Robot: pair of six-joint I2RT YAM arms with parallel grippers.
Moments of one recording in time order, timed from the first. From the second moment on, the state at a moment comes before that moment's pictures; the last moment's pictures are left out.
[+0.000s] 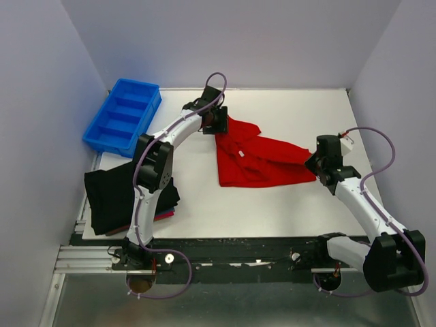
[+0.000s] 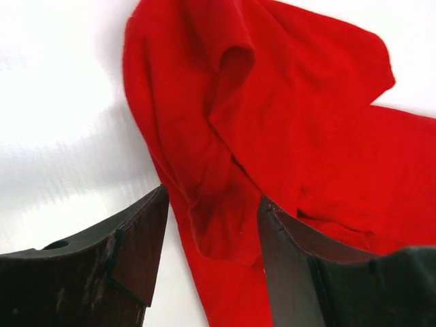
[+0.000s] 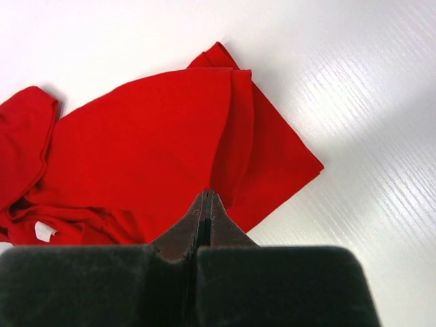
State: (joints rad) left arm -0.45 2.21 1.88 -0.58 0.06 -0.43; right arm 0.14 1.11 0.71 -0.35 0.32 0.77
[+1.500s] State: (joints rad) left arm -0.32 1.74 2.30 -1.08 -0.25 -0.32; right arm -0.09 1.09 1.62 -0.63 -0.03 0.63
